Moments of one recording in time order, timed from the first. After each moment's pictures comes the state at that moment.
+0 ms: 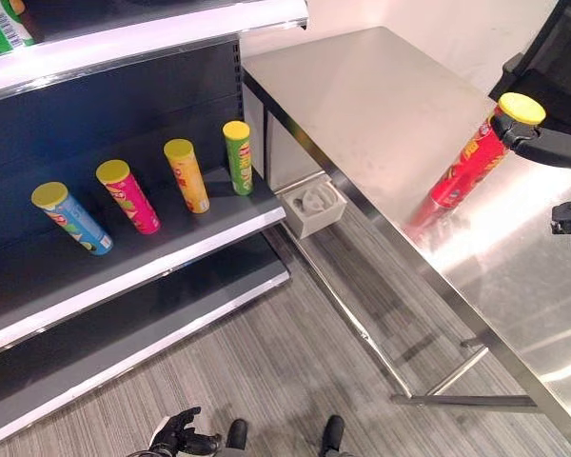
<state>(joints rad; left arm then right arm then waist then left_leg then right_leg) 0.13 0.34 -0.15 0.90 -0.12 -0.03 0.01 -0.70 -1.05 0.15 0.52 0.31 -0.05 -0.27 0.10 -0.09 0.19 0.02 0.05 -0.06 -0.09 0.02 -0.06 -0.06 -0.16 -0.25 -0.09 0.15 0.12</state>
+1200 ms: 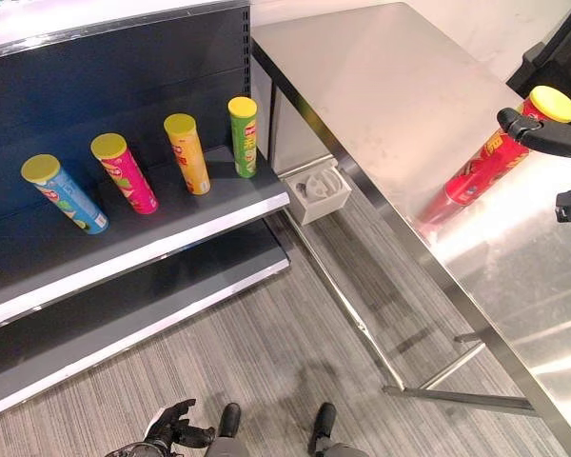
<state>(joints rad) 0.10 0.36 -0.15 0.90 -0.12 -0.03 0.01 -0.81 -1.05 0.23 0.66 0.30 0.00 -0.24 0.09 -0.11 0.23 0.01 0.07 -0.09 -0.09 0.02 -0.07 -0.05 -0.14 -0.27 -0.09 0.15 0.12</state>
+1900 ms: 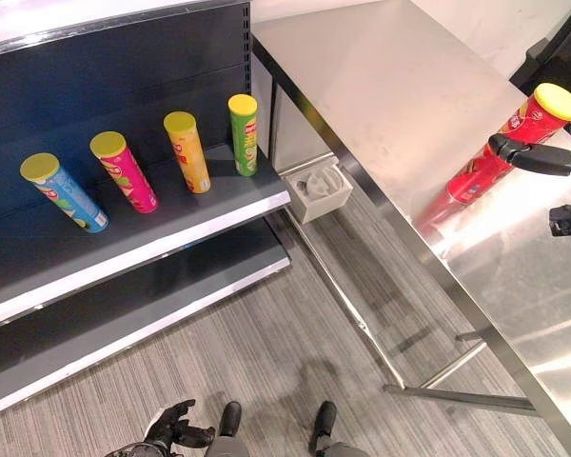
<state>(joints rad) 0.10 0.36 -0.15 0.91 -0.12 -0.03 0.01 -0.82 -1.05 0.30 0.73 0.32 0.01 -0.22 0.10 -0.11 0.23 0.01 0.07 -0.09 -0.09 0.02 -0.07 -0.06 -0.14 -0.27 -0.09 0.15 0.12</state>
